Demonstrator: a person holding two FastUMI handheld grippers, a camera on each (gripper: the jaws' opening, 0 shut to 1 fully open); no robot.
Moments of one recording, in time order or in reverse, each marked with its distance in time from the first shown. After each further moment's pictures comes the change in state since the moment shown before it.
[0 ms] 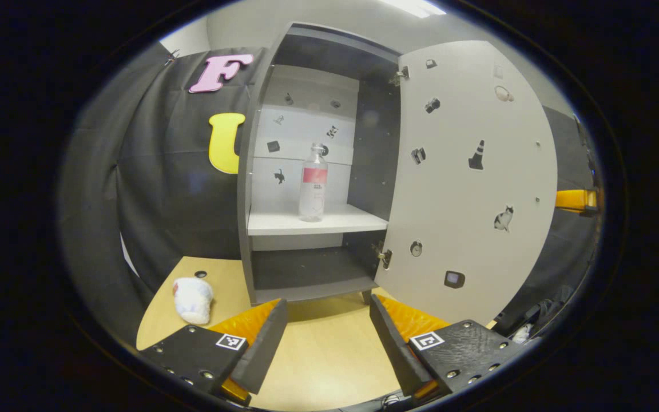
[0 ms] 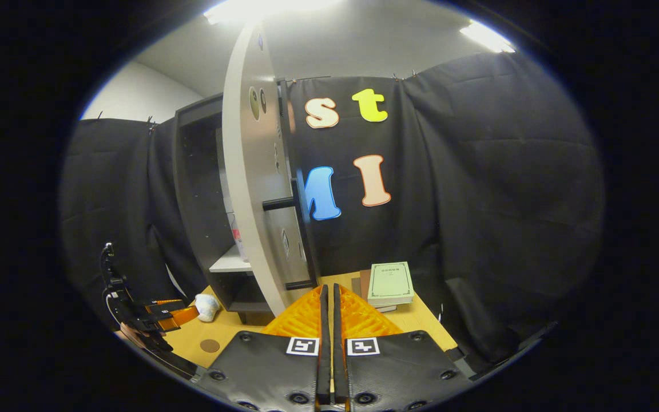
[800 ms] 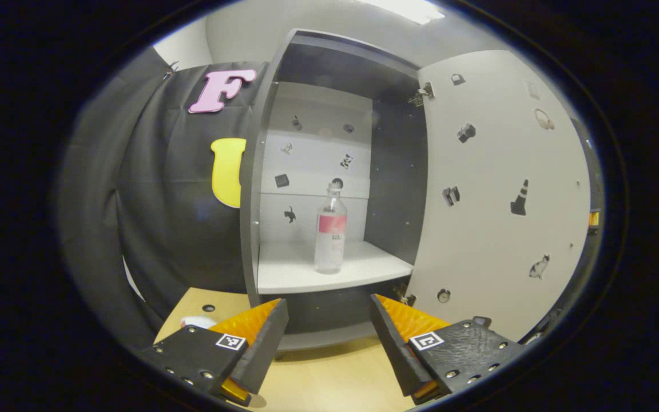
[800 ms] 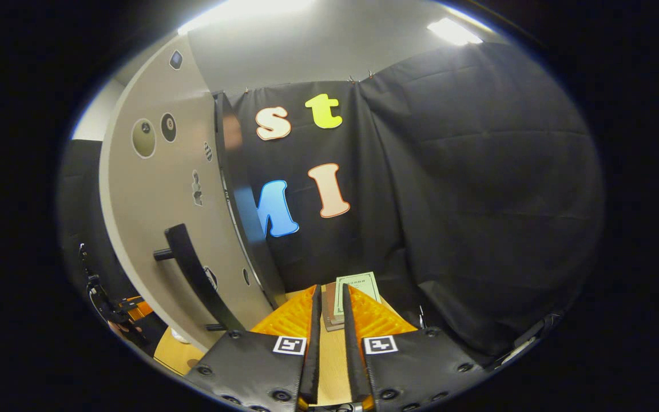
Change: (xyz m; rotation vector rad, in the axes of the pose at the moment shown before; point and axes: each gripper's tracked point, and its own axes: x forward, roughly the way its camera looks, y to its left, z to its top) left arm 0.069 0.034 0.097 0.047 -0.135 0.074; right arm 0.029 -0.034 0.015 0.079 -0.036 -0.159
